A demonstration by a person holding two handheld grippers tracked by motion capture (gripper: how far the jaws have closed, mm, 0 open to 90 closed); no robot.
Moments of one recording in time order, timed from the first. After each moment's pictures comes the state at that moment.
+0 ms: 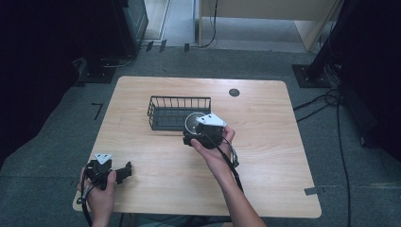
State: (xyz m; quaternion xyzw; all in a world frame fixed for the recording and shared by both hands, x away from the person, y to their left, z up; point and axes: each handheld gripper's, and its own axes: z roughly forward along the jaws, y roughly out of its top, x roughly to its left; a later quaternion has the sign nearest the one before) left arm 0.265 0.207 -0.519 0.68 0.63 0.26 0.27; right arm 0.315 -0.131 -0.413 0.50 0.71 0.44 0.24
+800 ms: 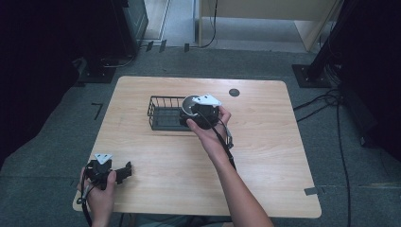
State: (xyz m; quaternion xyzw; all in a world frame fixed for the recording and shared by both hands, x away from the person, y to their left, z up) left arm 0.265 0.207 -0.519 0.68 0.63 0.26 0.27; right arm 0.364 -0.121 -0.389 0.51 0.69 0.45 0.25
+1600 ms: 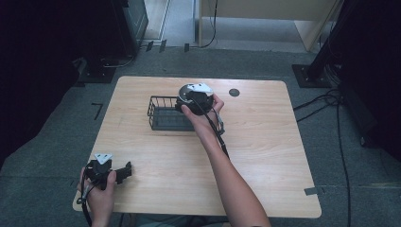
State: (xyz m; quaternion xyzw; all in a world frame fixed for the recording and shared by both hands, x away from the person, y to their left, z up) left arm 0.265 0.207 -0.519 0.68 0.63 0.26 0.27; right arm 0.418 -0.104 -0.400 0.53 0.67 0.44 0.27
